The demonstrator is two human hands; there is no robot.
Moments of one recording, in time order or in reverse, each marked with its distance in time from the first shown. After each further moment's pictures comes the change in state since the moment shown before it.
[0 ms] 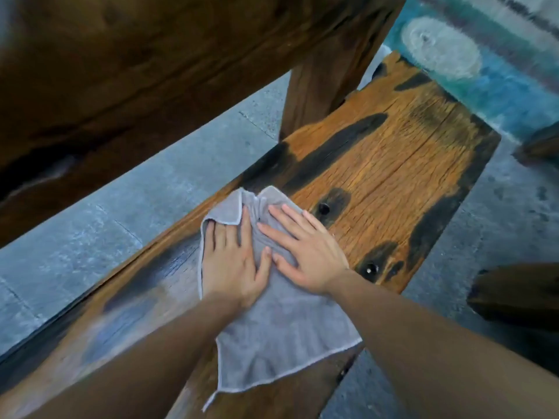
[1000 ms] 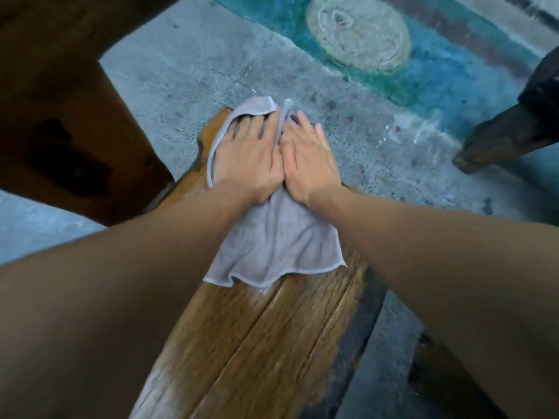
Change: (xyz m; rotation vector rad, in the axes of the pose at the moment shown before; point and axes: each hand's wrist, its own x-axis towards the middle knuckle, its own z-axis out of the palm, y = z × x) left_hand 0.528 0.379 0.040 -0.029 -0.031 0.370; right_hand 0.157 0.537 -0.120 0.170 0.146 0.557
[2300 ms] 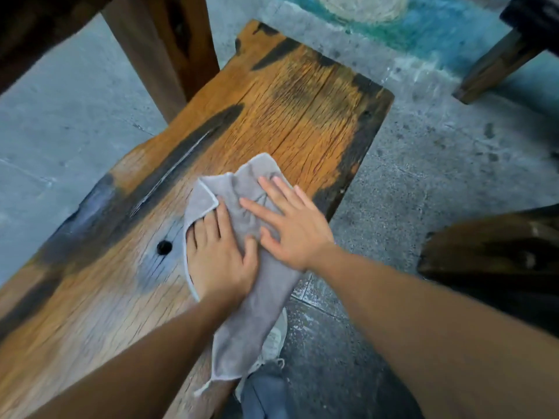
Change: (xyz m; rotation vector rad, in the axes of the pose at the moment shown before) left_hand -0.458 0.034 0.013 -0.034 0.014 -0.398; right_hand -0.376 -0.116 0.079 -0.167 -0.103 -0.283
